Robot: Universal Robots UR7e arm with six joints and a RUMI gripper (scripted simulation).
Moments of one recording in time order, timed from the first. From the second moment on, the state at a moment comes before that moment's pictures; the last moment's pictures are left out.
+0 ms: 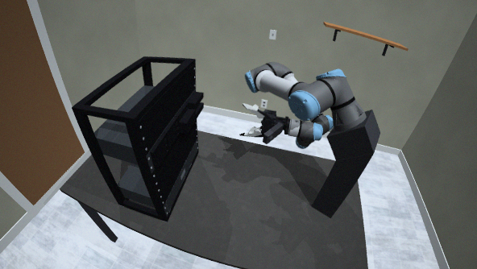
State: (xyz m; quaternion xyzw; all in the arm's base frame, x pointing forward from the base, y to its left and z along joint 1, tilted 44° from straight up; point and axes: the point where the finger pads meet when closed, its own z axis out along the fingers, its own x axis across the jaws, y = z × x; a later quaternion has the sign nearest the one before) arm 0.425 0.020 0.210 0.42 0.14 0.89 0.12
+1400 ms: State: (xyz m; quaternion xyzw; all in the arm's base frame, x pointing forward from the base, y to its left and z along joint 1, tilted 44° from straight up) arm 0.460 0.018 0.251 0.43 0.14 0.89 0.12
